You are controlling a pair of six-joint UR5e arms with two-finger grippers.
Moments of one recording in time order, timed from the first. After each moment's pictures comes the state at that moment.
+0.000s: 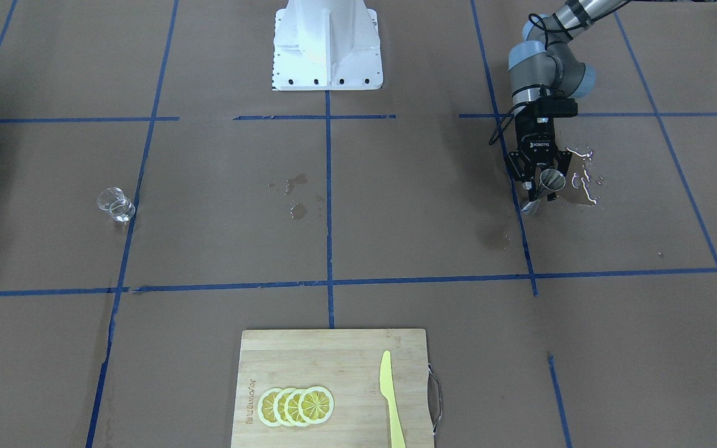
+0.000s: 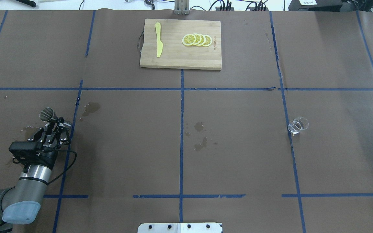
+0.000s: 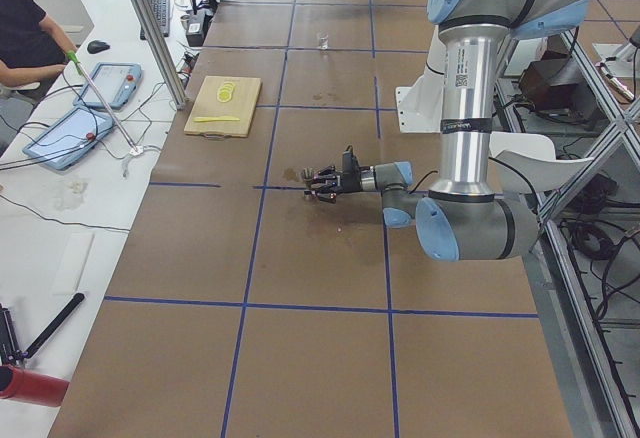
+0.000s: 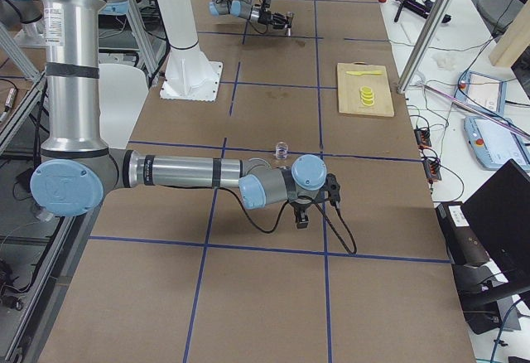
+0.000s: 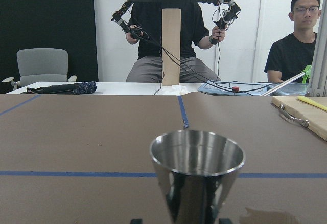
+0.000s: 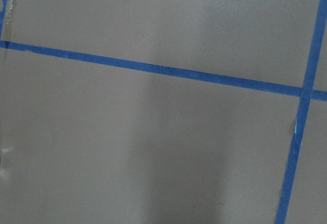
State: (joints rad) left arm -0.16 -1.57 -1.50 -2.72 -0.38 -1.29; right arm 1.39 -1.61 1.56 -1.27 2.51 0.14
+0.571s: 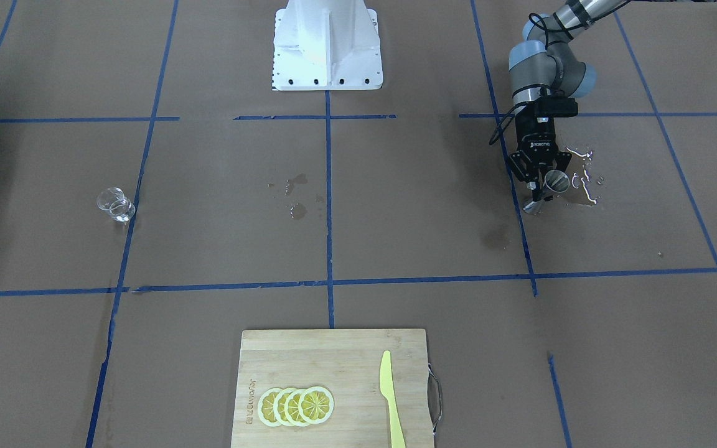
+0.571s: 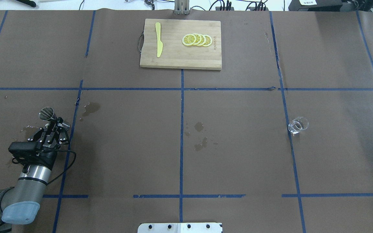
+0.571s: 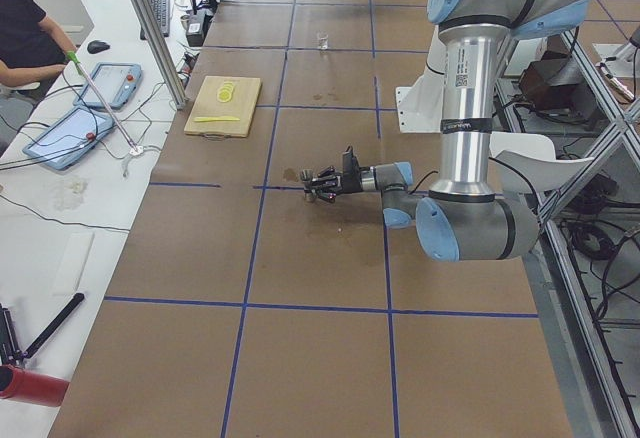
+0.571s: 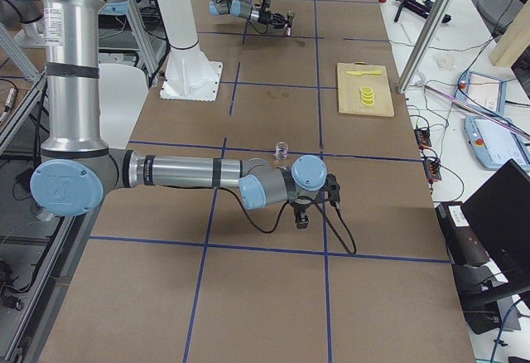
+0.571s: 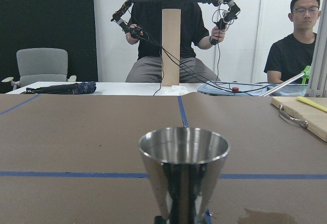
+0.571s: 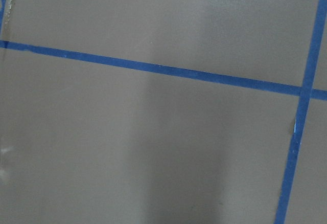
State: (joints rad) left arm -0.16 -1.56 -1.49 -2.72 -0.38 -1.29; right arm 1.39 -1.61 1.56 -1.27 2.51 0.14
